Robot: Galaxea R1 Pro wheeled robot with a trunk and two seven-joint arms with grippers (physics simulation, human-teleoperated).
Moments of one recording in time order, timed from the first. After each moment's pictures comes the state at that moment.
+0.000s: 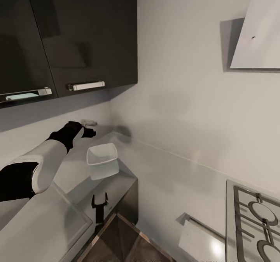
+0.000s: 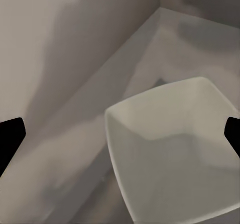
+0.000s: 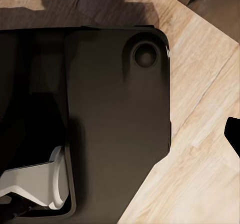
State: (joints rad) left arm -1.38 0.08 0.02 -0.24 -0.17 0.54 0.02; right arm 0.00 0.06 0.27 -0.01 -0.29 -0.24 -0.04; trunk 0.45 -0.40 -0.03
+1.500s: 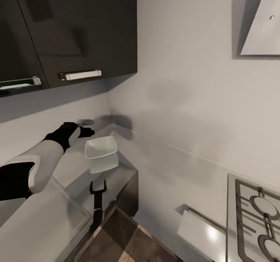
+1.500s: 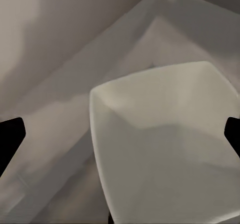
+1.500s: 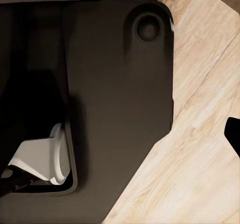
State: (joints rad) left arm -1.38 0.11 0.03 -0.23 -0.04 0.50 0.03; right arm 0.00 0.06 0.27 -0.02 -0.29 -0.24 -0.03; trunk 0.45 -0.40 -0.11
